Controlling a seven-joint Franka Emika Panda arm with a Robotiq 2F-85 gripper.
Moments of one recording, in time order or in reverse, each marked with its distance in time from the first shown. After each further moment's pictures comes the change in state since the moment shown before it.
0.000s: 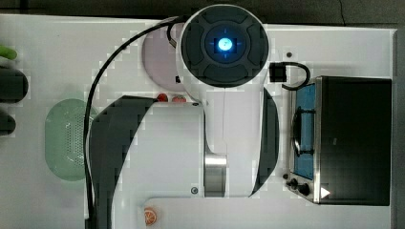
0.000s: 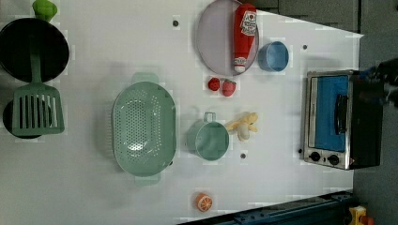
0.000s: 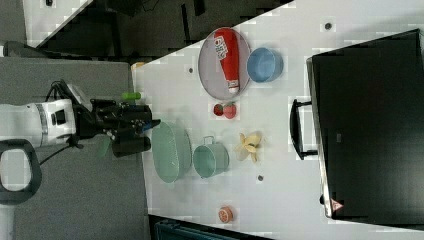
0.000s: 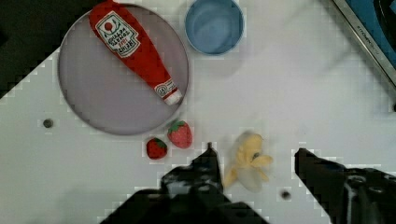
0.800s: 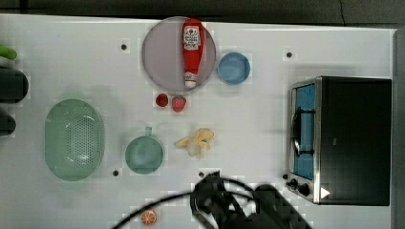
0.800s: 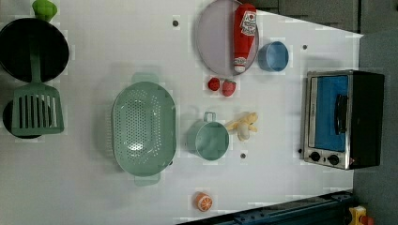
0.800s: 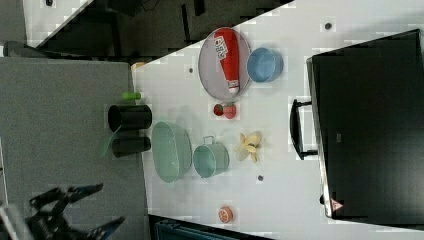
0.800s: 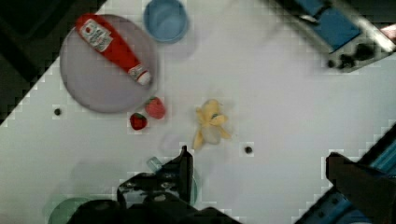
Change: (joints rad) arm -0.049 -0.574 -0.024 -0.248 0.007 -0.145 0.049
